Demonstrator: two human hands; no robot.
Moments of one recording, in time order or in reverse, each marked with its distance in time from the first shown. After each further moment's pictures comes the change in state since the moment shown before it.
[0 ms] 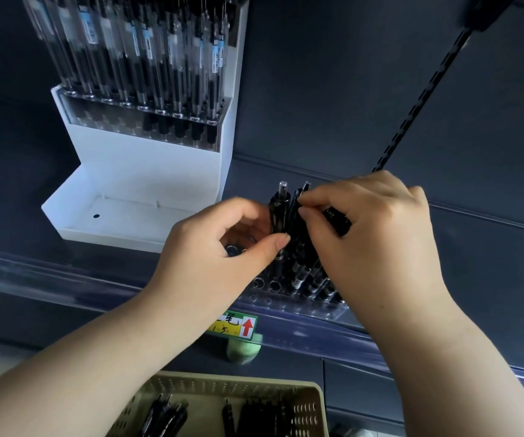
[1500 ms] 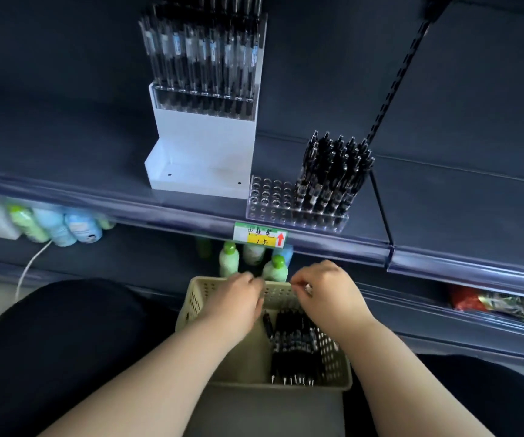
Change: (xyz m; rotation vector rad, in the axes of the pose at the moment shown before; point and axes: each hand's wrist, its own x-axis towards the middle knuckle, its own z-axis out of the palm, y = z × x) left_hand -0.148 -0.076 -0.007 0.947 -0.538 -0.094; right_hand -0.168 -0.026 0.017 0.043 -0.641 0.126
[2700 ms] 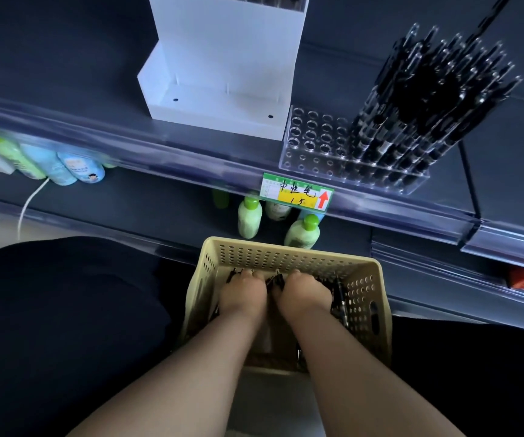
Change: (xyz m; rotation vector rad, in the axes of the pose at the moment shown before) left_hand 0.024 -0.038 0.119 0.025 -0.375 -0.429; right_hand 0.036 -0.006 0.166 -0.120 -0.490 0.542
